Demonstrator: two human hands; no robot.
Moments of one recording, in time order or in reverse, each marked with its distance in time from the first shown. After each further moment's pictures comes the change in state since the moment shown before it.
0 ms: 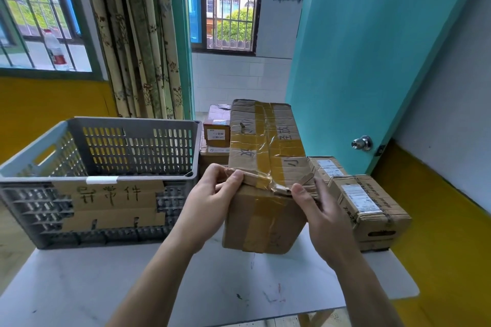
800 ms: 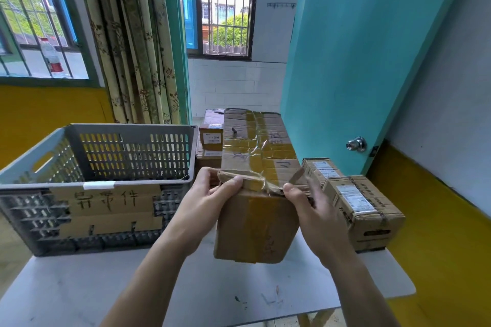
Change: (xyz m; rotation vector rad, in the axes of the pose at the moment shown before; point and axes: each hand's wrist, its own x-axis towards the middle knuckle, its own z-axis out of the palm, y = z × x) left_hand -0.014 0.018 -0.002 -0.105 -0.080 -0.117; right_hand -0.001 -0.006 -0.003 -0.134 -0.024 0.040
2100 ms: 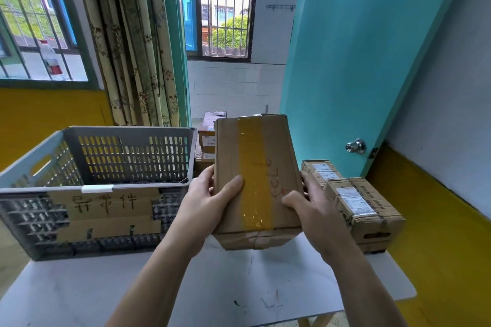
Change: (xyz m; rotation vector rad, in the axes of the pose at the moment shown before) left_hand 0.008 0.000 0.000 -0.072 0.053 -0.027; right_hand 0.026 0.027 0.001 0.138 -0.056 -0.006
